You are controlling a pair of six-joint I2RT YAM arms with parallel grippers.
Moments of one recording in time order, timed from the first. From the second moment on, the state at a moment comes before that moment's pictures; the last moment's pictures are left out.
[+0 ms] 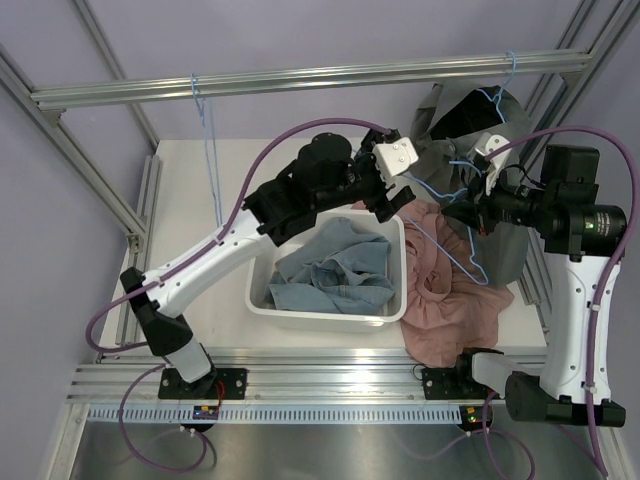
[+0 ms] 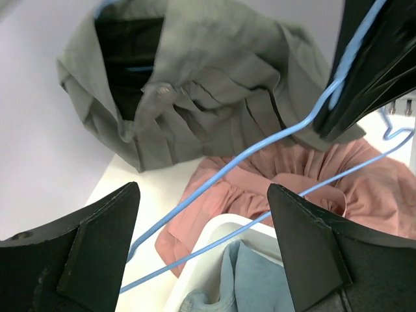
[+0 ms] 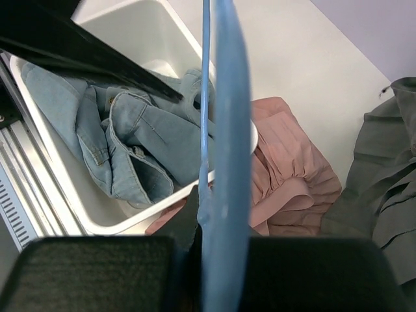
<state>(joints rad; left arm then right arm) -0.97 1.64 1.87 -0.37 0.15 0.31 -0.08 1.15 1.71 -1.24 -0.89 -0.65</state>
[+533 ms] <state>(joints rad) -0.89 1.59 1.64 -0.23 0.23 0.23 -0.07 1.14 1.73 -1.13 -0.89 -0.38</state>
